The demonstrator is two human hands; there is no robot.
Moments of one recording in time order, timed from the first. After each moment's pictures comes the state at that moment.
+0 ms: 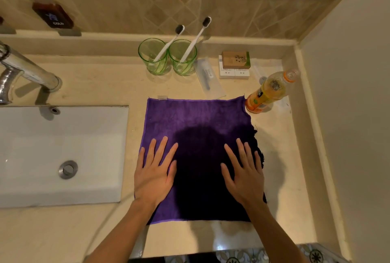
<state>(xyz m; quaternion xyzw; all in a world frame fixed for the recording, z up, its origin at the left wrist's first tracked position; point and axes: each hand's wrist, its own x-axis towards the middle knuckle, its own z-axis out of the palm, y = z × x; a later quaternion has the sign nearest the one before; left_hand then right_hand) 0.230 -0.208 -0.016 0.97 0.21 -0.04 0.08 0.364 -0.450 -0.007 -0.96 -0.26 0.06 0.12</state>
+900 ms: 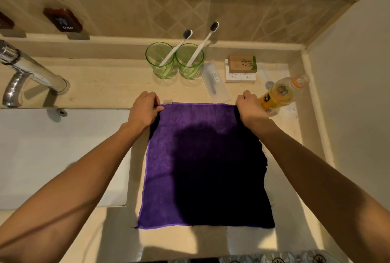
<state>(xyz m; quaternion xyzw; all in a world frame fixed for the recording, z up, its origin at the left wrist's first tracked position) 0.380 -0.057 0.017 0.91 0.28 -0.05 0.30 0.548 -0.330 0.059 -0.94 -0.26 0.21 -0.08</state>
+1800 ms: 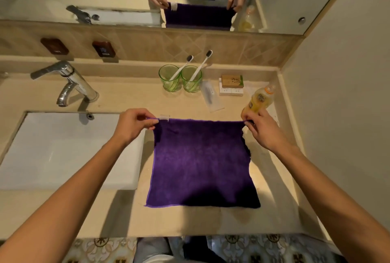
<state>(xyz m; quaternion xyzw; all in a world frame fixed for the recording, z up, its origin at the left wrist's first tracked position) 0.272 -0.083 0.138 0.79 0.29 0.05 0.54 0.484 -0.437 0.141 -0.90 -0.39 0.09 0.18</state>
